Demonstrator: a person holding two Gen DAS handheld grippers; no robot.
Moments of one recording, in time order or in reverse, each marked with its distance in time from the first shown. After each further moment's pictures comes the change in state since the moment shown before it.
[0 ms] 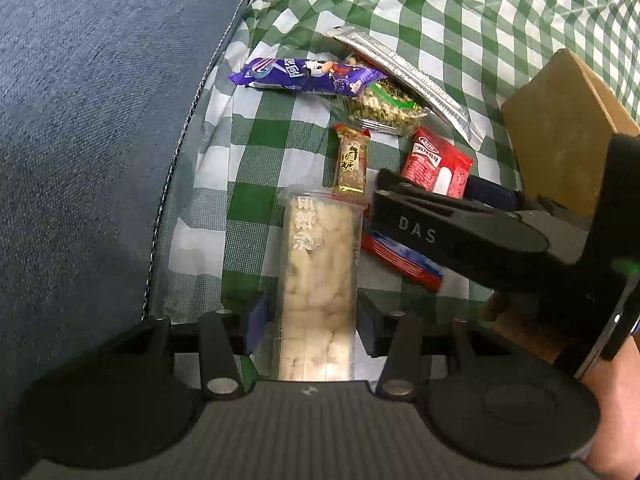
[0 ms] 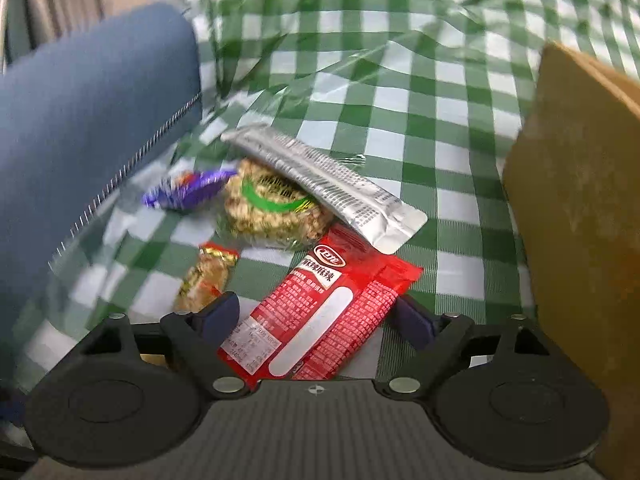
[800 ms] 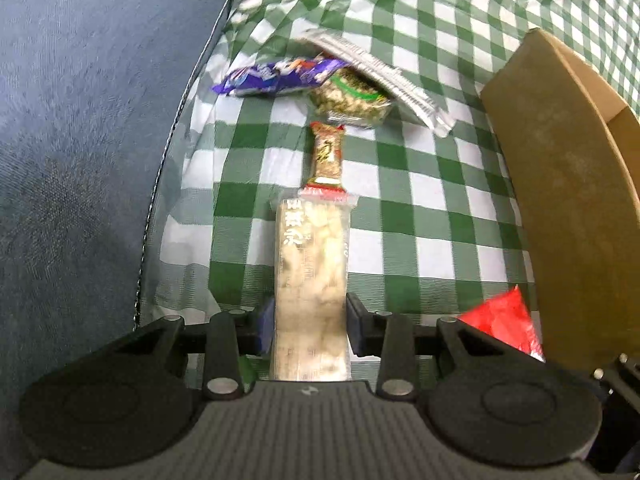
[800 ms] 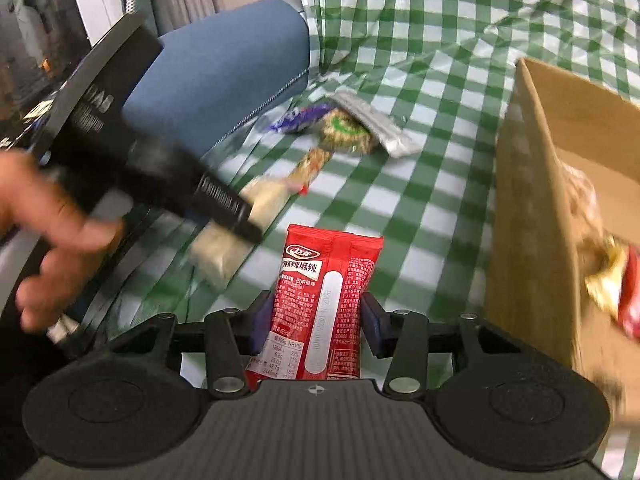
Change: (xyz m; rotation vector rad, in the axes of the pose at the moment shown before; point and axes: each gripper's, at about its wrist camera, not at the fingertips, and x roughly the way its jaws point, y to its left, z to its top) left arm -0.013 -0.017 -0.014 0.075 -0.045 0.020; right arm -0.160 -0.017 -0.081 -0.124 0.058 0.223
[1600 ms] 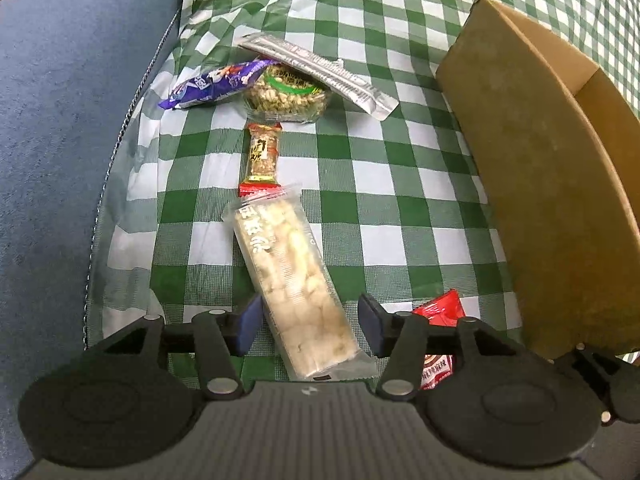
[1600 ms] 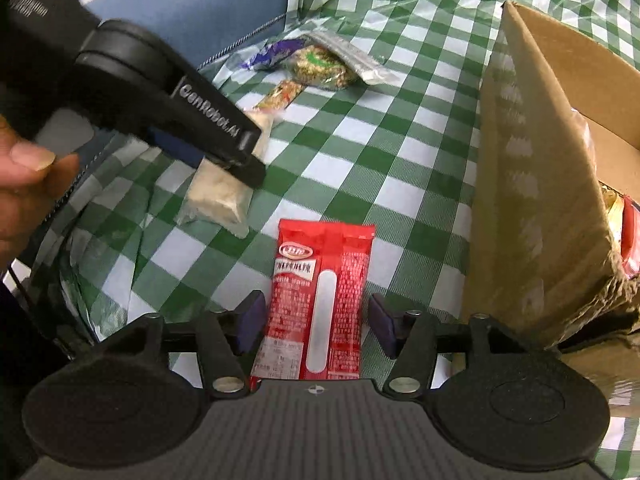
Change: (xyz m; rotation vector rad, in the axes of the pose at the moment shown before) left arm 0.004 -0.040 -0.009 0.088 -0.002 -0.001; right arm 0.028 -0.010 -0.028 -0.021 0.118 -0.083
